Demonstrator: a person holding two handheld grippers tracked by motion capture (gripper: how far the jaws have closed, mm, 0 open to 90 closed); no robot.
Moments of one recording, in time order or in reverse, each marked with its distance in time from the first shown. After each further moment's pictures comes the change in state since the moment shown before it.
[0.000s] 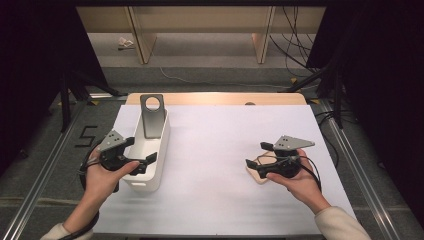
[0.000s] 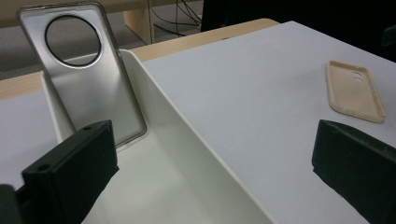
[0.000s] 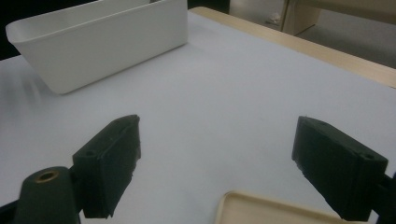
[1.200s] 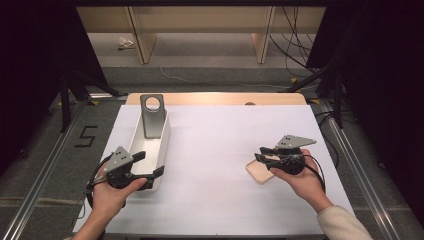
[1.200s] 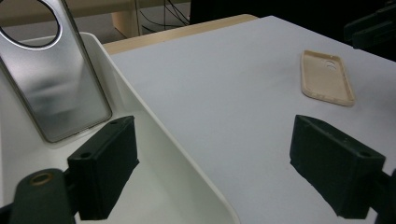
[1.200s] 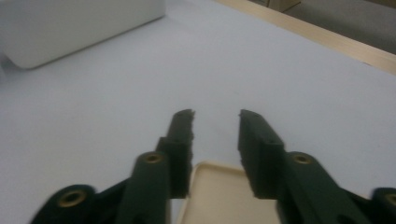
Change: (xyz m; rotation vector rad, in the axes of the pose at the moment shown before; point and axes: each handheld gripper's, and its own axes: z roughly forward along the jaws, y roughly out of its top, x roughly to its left) left arm -0.031 -0.028 -0.006 -0.023 -0.026 0.006; right arm -0.011 -0.004 -0.005 0.097 -0.067 -0.014
